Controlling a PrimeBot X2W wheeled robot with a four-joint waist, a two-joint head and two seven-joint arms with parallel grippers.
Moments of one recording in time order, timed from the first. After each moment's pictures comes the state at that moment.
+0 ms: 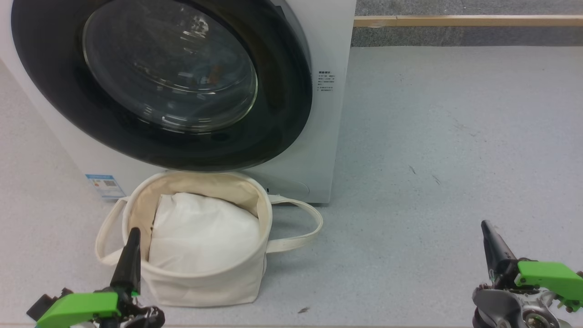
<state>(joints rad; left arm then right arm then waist) -0.08 0.05 0.08 0.22 -1.60 -0.07 0.10 -0.11 -0.06 -0.11 0.30 1.62 0.13 0.09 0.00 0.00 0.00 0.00</state>
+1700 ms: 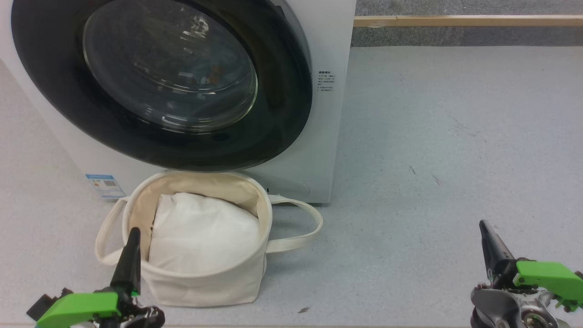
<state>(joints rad) -0.08 0.04 0.08 0.22 -1.60 -0.07 0.10 -0.11 -0.07 -0.09 0.30 1.65 0.13 0.08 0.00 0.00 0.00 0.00</state>
